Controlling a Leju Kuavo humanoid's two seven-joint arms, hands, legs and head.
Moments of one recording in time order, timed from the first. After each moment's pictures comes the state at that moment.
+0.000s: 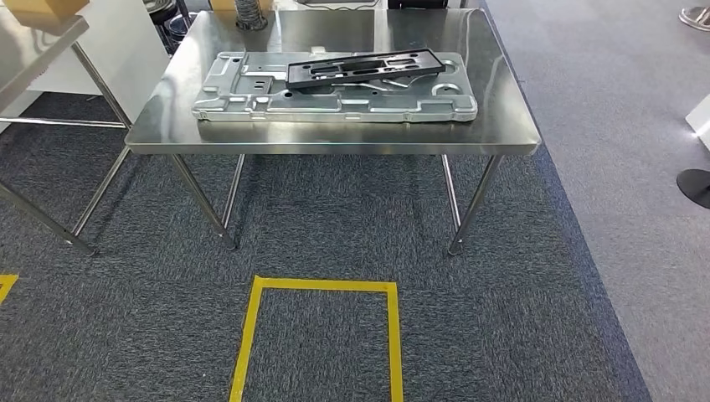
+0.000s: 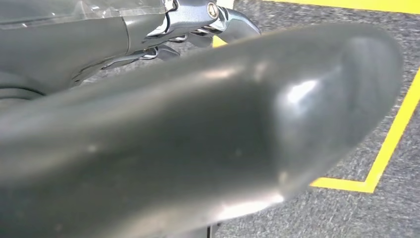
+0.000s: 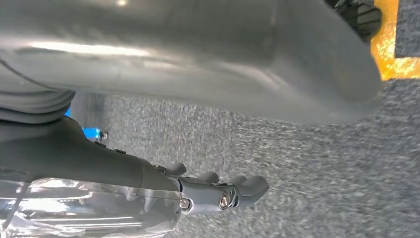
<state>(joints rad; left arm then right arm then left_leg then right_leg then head) -0.03 0.04 -0.73 -0.14 1.09 0.01 -0.54 -0.08 0.10 -1.35 -0.22 1.43 -0.22 -0.05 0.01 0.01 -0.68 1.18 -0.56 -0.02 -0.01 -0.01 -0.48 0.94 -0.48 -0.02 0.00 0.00</state>
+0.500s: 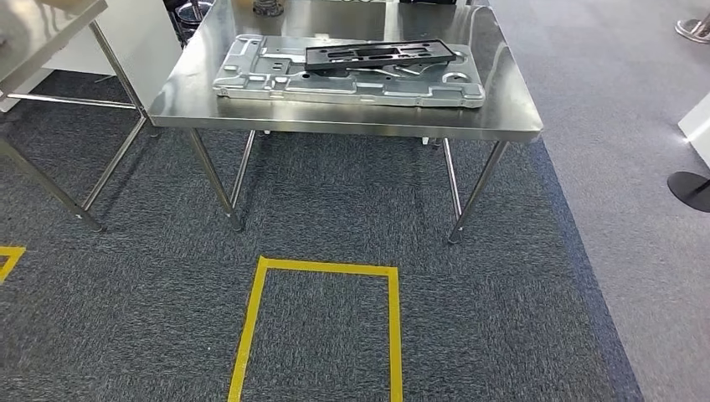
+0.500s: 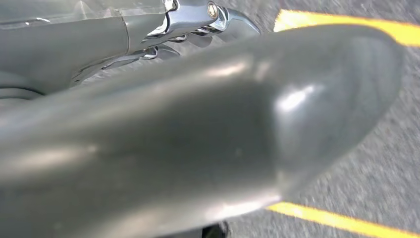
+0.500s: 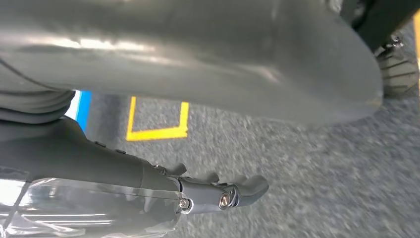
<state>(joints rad) -0.05 0.04 -0.73 -0.14 1.11 0.09 -0.43 -0.08 0.10 -1.42 -0.21 1.36 -0.08 0.00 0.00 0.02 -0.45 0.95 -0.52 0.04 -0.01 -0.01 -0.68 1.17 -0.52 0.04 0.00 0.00</state>
